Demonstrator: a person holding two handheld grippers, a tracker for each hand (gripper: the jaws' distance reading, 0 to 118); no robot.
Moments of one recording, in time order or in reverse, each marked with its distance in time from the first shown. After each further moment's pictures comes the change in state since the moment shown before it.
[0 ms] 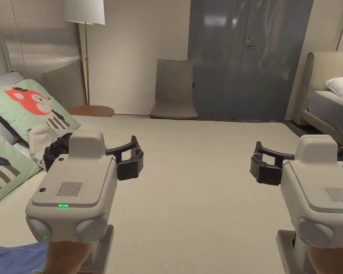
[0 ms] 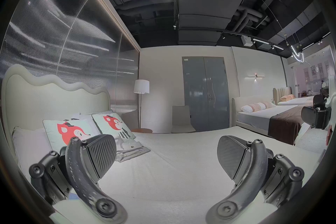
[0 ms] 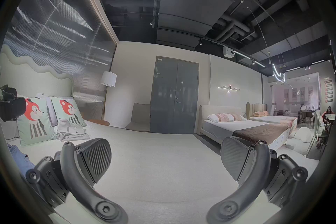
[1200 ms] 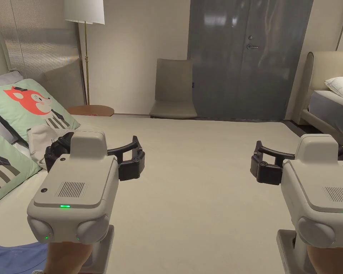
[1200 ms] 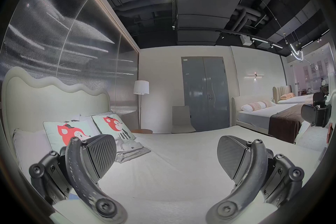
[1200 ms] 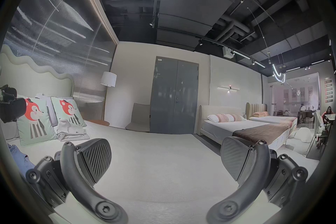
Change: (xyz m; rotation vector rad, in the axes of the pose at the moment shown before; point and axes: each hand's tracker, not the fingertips) left arm 0.003 0.000 0.002 0.003 -0.003 -0.013; right arm 0.001 0.001 0.001 0.002 0.000 0.001
